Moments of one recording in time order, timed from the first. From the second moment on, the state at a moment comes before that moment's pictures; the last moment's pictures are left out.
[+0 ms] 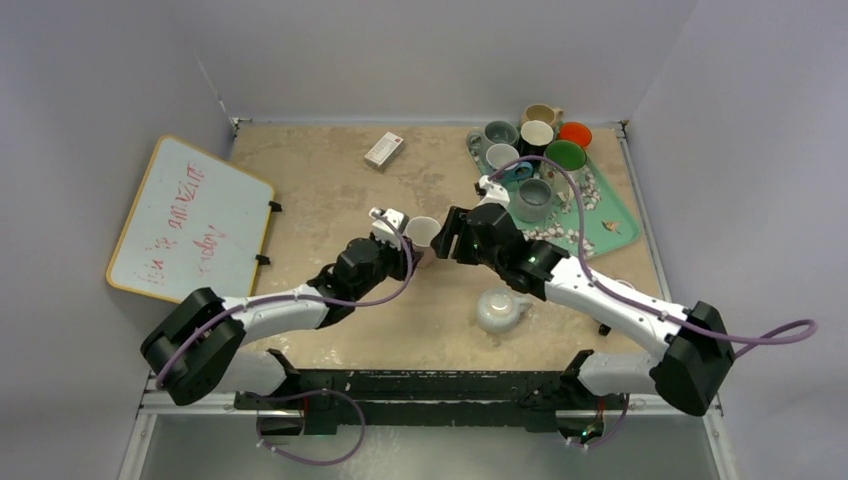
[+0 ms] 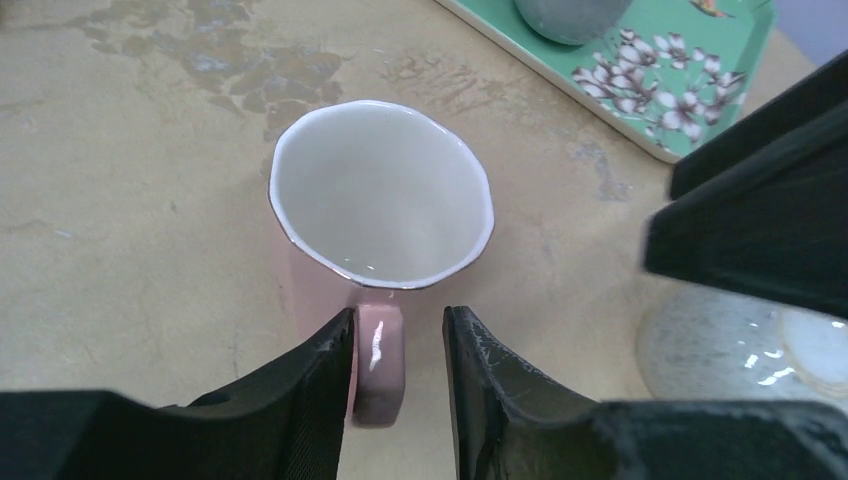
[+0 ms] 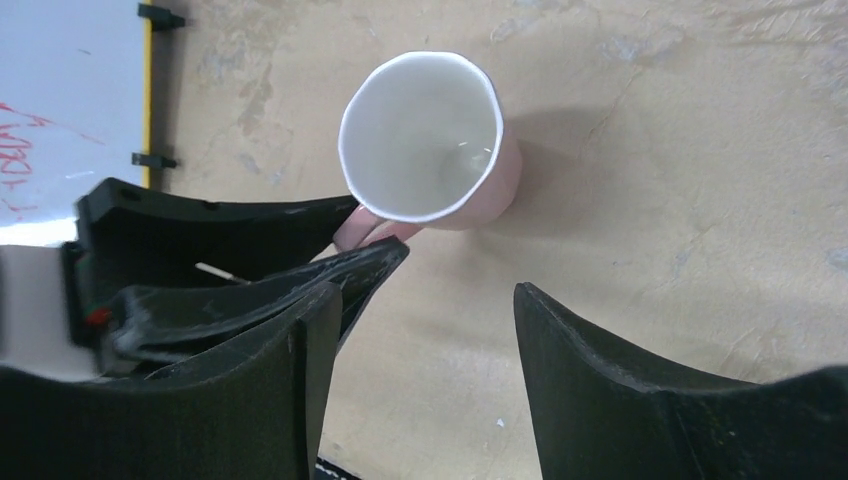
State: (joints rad) left arm -0.78 1.35 0.50 0.57 -0.14 -0.26; right arm 0.82 1.24 0.94 -0.30 0.24 0.79
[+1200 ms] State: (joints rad) left arm -0.27 0.91 0.94 -0.40 0.21 -0.30; right arm 0.85 1.53 1.03 -0.25 0.06 0.48
